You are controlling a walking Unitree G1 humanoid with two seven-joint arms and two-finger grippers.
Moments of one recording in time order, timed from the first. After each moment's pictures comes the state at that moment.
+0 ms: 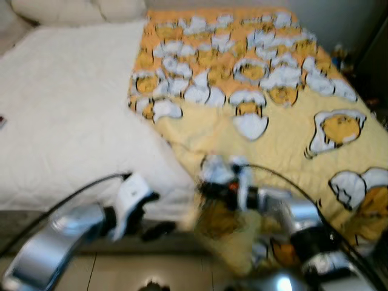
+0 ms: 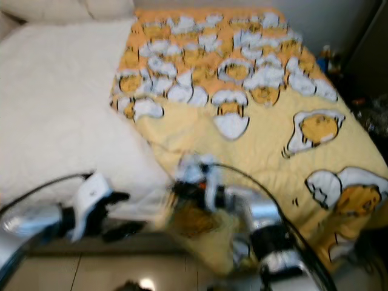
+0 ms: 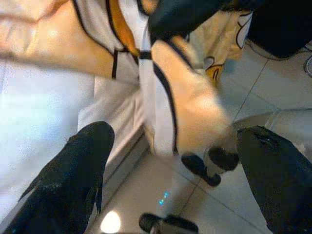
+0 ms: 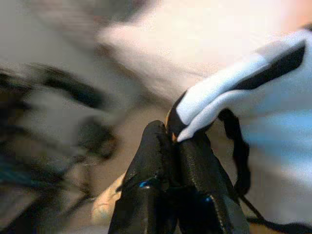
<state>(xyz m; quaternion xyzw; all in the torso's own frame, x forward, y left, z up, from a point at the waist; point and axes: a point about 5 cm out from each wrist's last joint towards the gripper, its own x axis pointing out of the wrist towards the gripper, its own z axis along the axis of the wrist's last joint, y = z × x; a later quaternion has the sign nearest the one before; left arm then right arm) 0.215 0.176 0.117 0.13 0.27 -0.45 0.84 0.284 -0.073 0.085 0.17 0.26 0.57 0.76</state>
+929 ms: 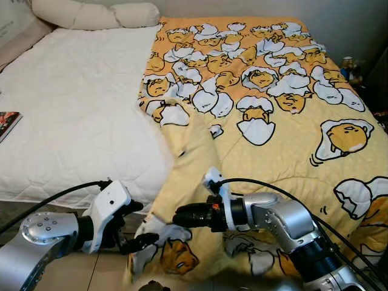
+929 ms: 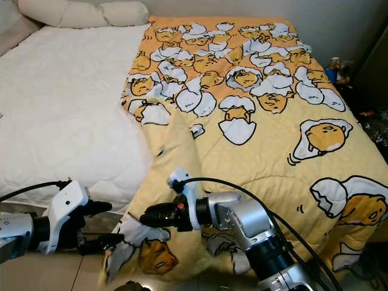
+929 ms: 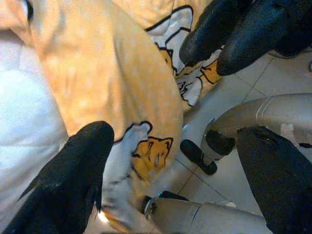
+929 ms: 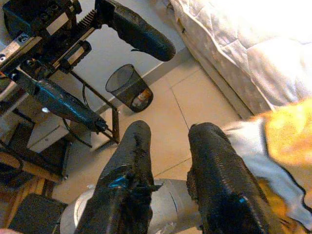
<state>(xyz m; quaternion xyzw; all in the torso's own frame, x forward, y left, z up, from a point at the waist) 0.199 0.197 0.126 0.12 0.30 -0.45 0.83 0.251 -0.059 0.086 0.11 0.31 0.61 0.72</state>
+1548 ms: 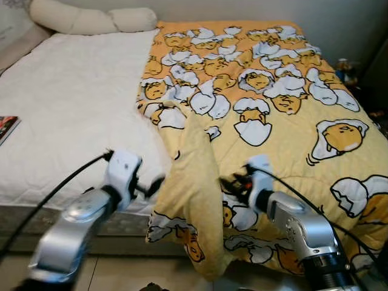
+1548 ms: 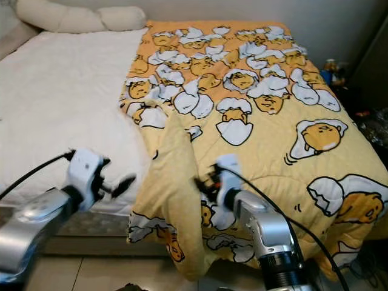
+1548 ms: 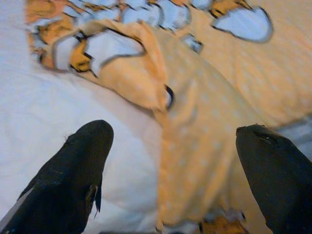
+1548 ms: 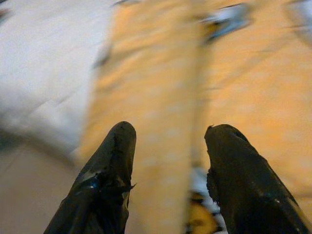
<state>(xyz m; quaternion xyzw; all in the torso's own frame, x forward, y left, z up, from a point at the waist) 0.261 0.173 0.121 0.10 0.16 -0.19 0.96 0.286 -0.136 0.068 0.08 0.24 0.21 0.95</state>
